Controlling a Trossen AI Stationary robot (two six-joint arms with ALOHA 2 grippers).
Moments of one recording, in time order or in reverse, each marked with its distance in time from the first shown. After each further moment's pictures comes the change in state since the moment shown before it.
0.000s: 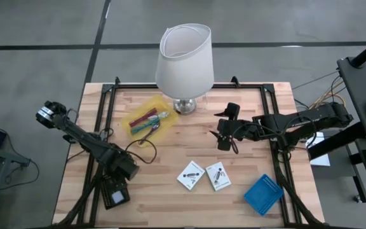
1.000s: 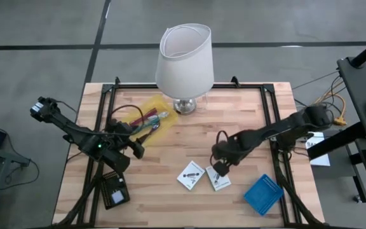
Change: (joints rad) left arm 0.003 -0.184 0.115 0.145 -1.364 -0.127; right arm 0.066 0.329 -0.014 -0.329 -0.819 1.183
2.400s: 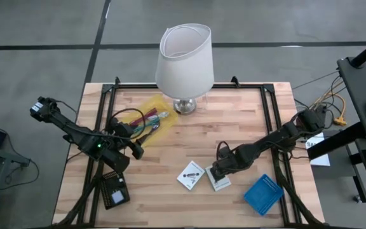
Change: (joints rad) left arm 0.000 -0.008 -0.007 -0.007 0.000 0.111; right arm 0.155 0.115 -0.056 0.151 0.226 0.380
